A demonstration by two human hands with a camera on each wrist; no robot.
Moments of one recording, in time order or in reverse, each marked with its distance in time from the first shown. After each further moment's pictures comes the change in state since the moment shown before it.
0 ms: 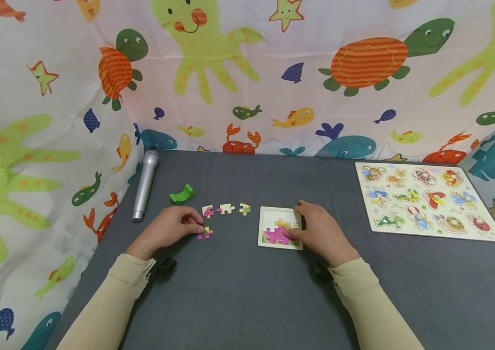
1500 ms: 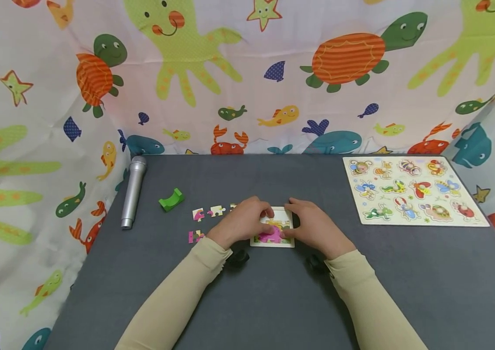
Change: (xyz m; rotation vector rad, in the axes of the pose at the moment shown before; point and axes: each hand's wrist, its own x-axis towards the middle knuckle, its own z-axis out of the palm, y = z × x) left_hand 0.085 0.141 0.105 0.243 -0.154 0.243; right_hand -0.001 0.012 -0.007 0.038 -0.041 -0.044
